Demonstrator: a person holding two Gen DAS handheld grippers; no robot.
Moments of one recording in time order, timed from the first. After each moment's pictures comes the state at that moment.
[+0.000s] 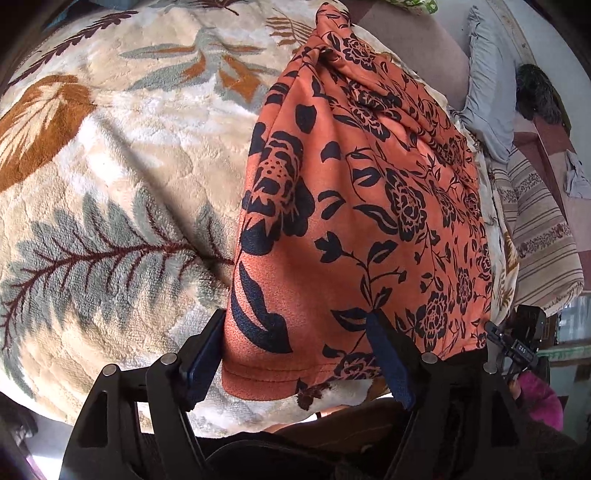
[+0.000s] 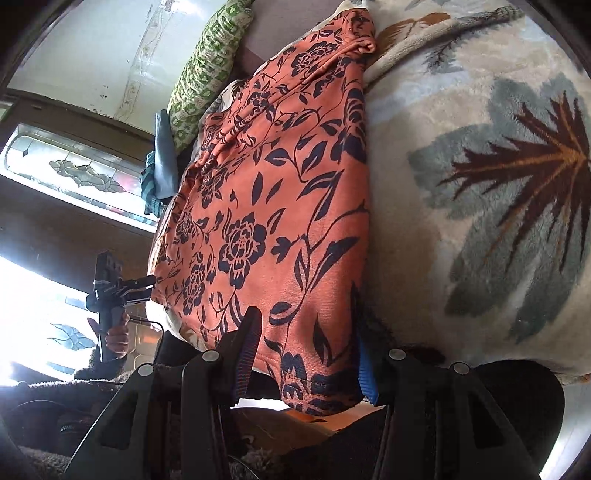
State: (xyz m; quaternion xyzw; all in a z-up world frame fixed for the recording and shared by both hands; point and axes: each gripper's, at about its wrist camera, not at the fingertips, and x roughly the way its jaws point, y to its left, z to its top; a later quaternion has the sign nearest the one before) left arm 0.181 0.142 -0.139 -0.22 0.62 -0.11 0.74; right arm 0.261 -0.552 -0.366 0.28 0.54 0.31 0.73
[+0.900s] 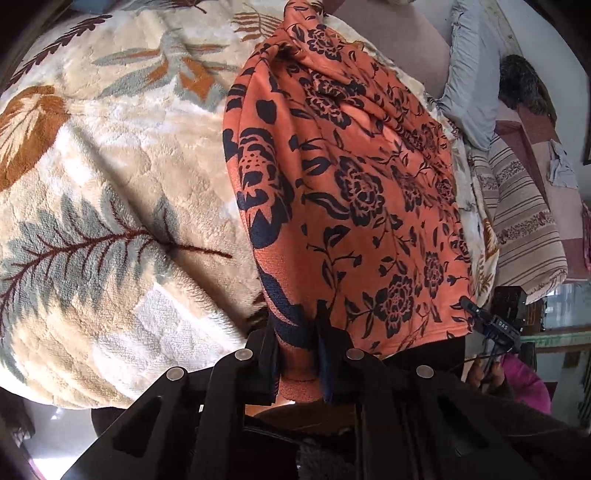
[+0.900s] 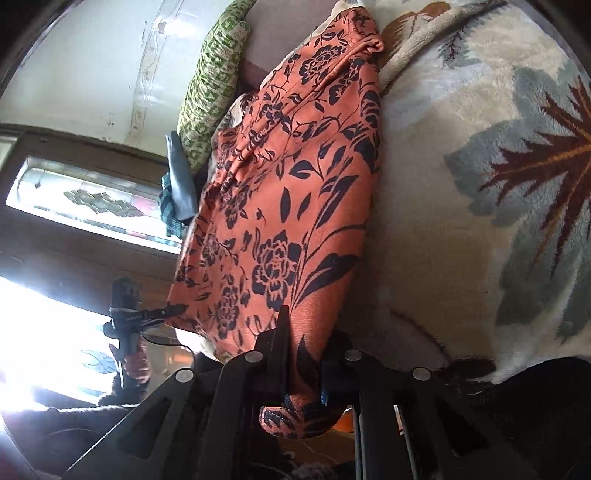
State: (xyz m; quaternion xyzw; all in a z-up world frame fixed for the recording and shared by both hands) left arm 0.177 0.115 -0.112 -0.26 0.62 -0.14 0.73; right arm 0.272 -0.545 -0.362 0.36 0.53 0.33 0.70
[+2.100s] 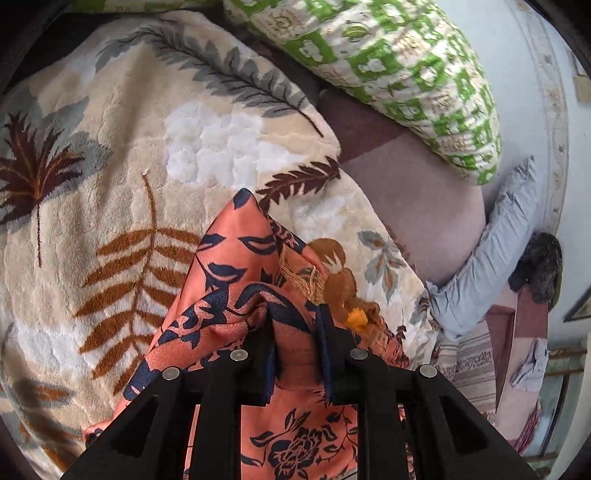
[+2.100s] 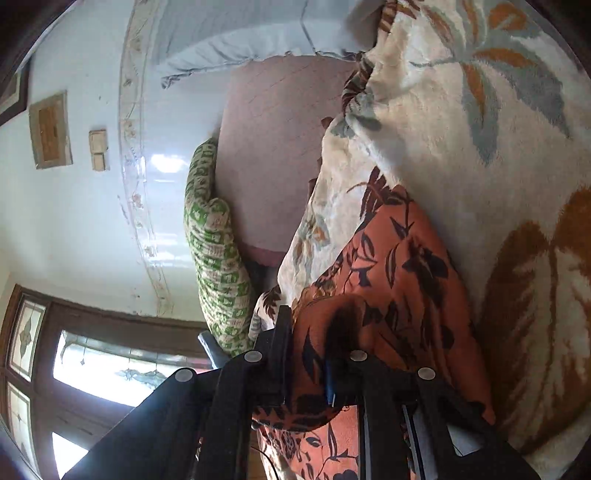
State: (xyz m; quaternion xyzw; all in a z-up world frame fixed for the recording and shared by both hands) left arm 0.536 0.127 -0.146 -0.44 0.54 -0.03 0.71; right arm 0.592 -0.576 -0.367 0.60 0.39 0.21 0.67
